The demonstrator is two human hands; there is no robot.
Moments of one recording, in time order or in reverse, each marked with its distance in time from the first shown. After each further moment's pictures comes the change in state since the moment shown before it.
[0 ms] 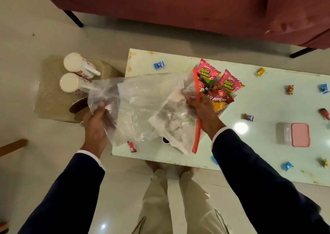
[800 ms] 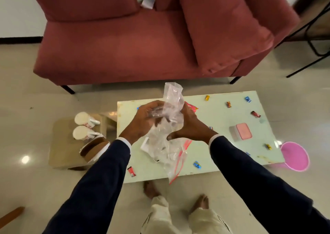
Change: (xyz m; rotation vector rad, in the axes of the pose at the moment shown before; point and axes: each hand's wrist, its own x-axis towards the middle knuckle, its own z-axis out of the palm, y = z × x) left_hand -0.157 0.164 0.159 0.545 -0.900 0.457; right_hand -0.223 -0.147 -0.010 -0.908 -0.166 -0.467
